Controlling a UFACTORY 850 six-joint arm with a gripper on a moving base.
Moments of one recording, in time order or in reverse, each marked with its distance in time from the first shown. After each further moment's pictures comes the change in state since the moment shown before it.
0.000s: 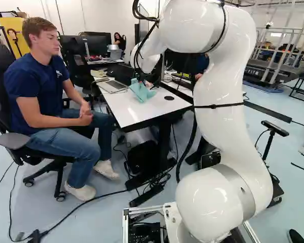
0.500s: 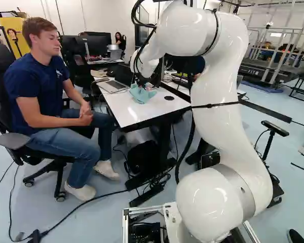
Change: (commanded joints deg) arm 0.0 -2.8 -0.2 0.0 0.0 0.0
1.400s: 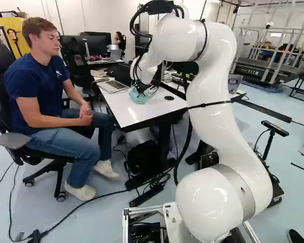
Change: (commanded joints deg) arm 0.0 -4.4 -0.8 0.0 0.0 0.0
